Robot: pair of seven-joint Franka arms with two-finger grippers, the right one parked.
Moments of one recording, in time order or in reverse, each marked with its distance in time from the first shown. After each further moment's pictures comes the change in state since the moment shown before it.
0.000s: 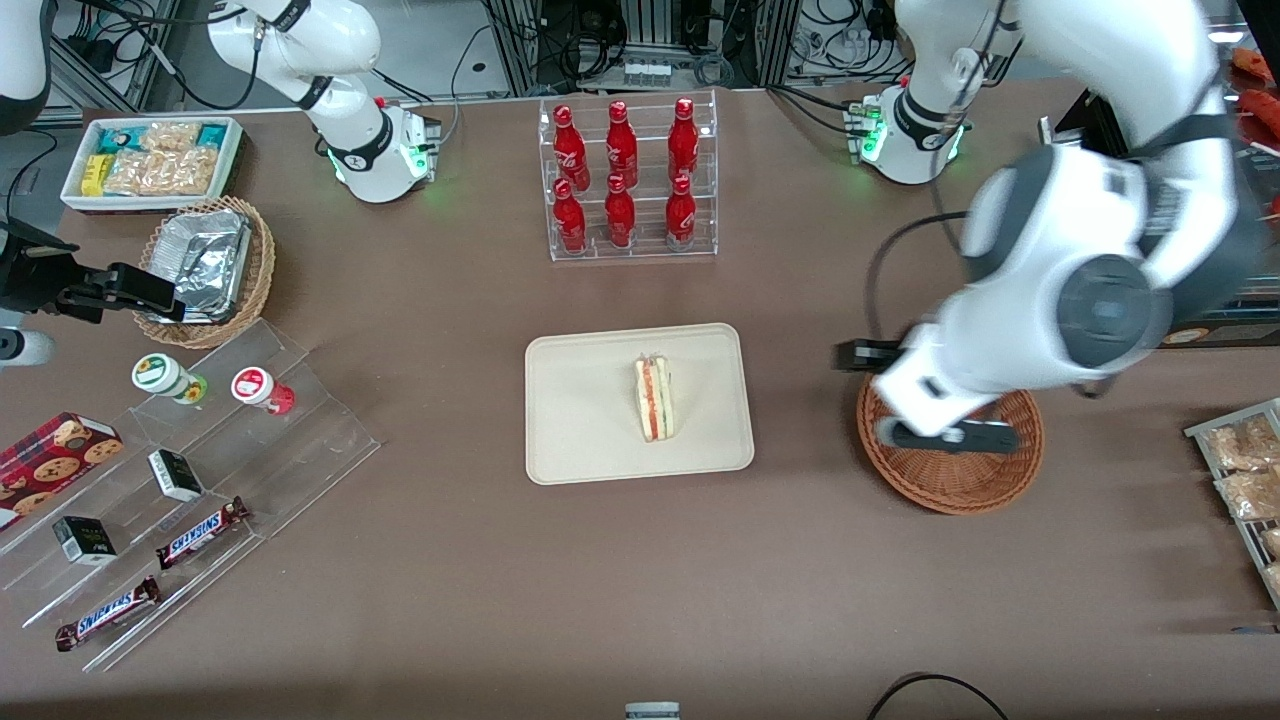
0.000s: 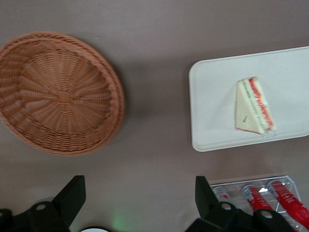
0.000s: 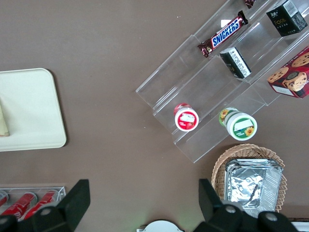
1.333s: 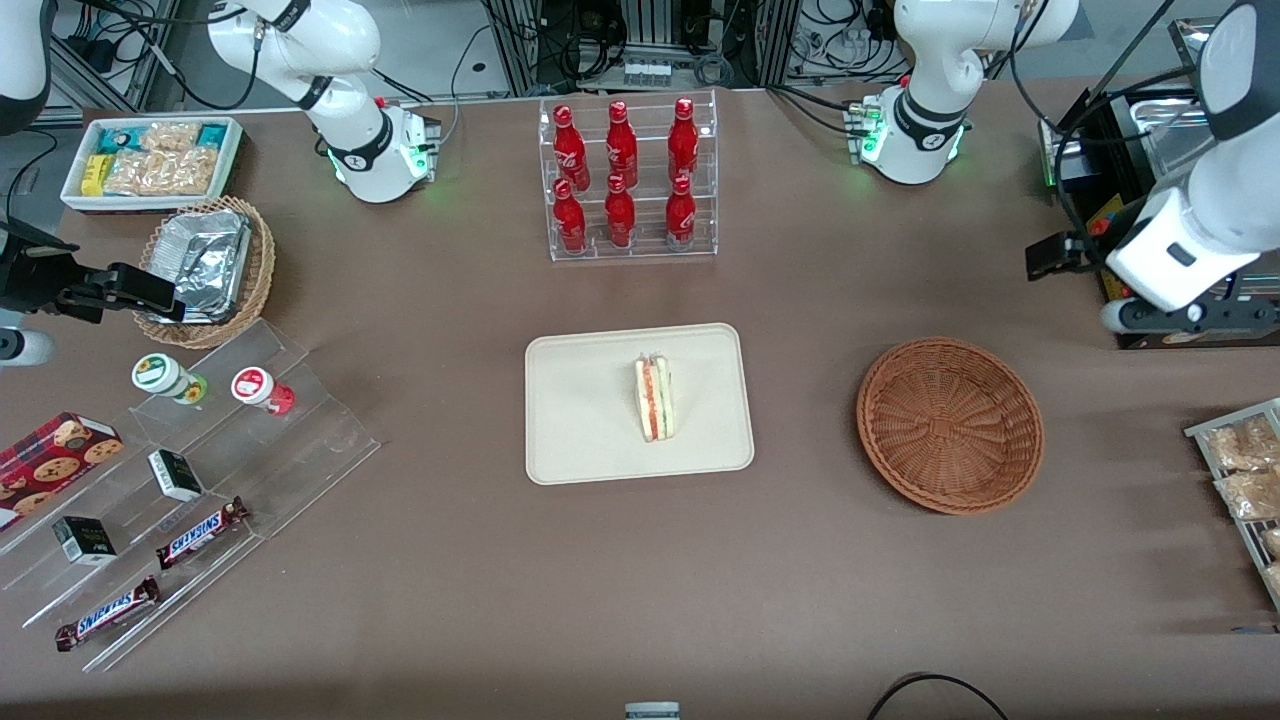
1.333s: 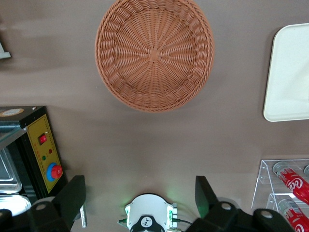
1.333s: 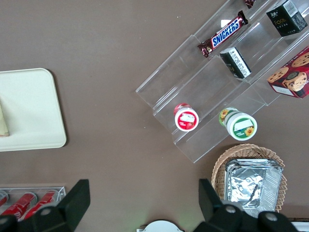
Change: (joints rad) arm 0.185 -0.433 0.004 -0.429 0.161 -0.006 0.156
